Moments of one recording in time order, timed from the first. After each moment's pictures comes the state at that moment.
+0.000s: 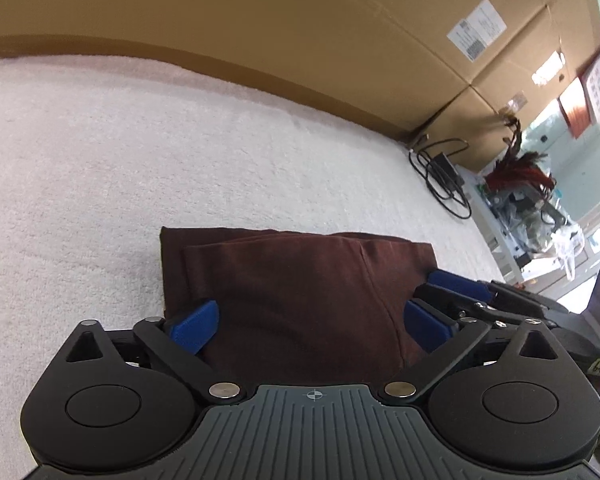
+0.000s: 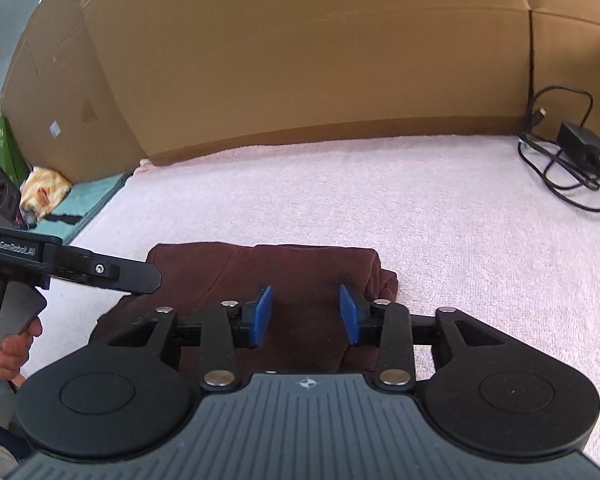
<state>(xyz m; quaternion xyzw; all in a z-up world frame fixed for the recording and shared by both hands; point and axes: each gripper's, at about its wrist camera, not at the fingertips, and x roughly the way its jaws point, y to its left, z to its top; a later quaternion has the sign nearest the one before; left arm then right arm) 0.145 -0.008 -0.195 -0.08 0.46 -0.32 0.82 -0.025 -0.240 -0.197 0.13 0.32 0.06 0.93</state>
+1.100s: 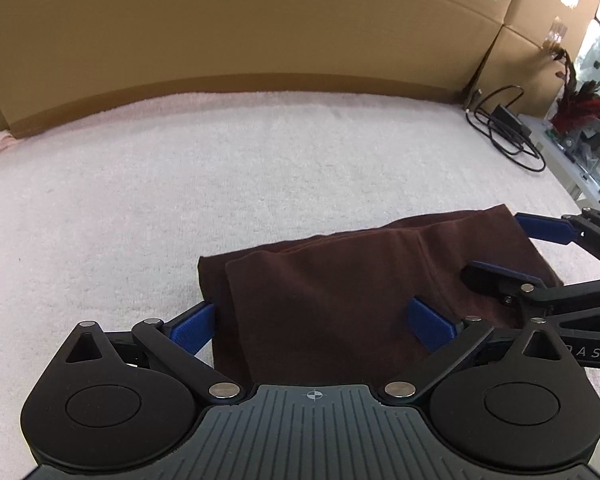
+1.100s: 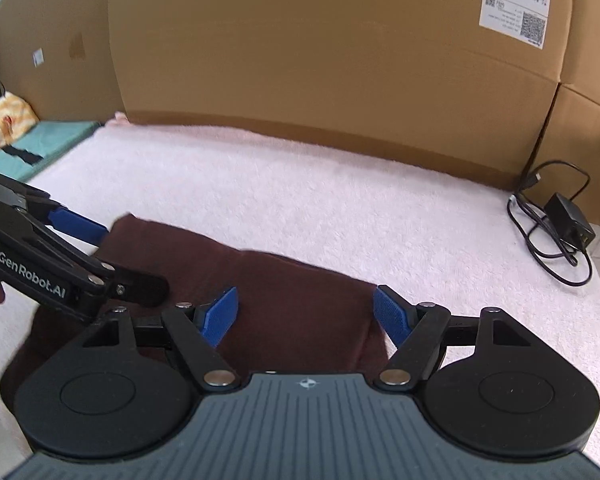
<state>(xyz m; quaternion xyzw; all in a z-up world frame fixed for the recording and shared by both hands) 0.146 -0.030 -0.199 0.03 0.46 -0.24 0.86 -0.004 -0.213 -0.201 0.00 0.34 0.01 0.94</state>
